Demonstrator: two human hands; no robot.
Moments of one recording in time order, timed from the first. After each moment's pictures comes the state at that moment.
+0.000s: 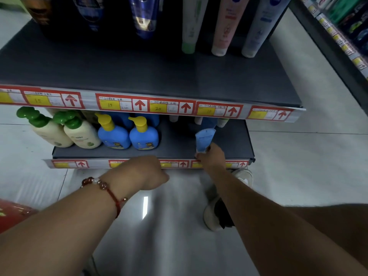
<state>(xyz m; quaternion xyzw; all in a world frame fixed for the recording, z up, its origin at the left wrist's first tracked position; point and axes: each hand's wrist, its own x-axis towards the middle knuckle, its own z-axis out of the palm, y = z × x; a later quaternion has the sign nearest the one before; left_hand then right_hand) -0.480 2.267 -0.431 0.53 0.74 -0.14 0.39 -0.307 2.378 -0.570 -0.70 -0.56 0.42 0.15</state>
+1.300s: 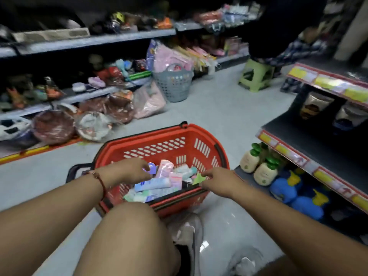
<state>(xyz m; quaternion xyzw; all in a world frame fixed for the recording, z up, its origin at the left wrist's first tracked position) -0.700 1.796 -0.325 0.19 0.94 0.04 0.29 -0.596 2.051 -0.347 -0.12 -0.94 0.27 -0.18</state>
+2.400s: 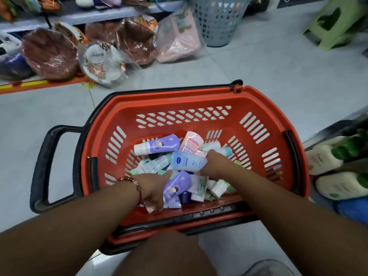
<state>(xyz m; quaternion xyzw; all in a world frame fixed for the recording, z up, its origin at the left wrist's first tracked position) -0.757 1.789 -0.544 0.19 0.86 -0.03 0.48 -0.765 1.987 -0.519 -0.12 -0.91 0.24 -0.33</state>
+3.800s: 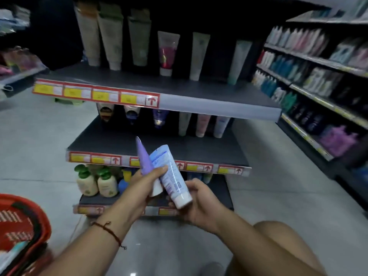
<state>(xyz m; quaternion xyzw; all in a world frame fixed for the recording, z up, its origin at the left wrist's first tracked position) -0.468 2.194 -0.317 0.22 0.54 0.62 0.53 -0.310 2.232 -0.303 -0.39 -0.33 0.84 0.16</state>
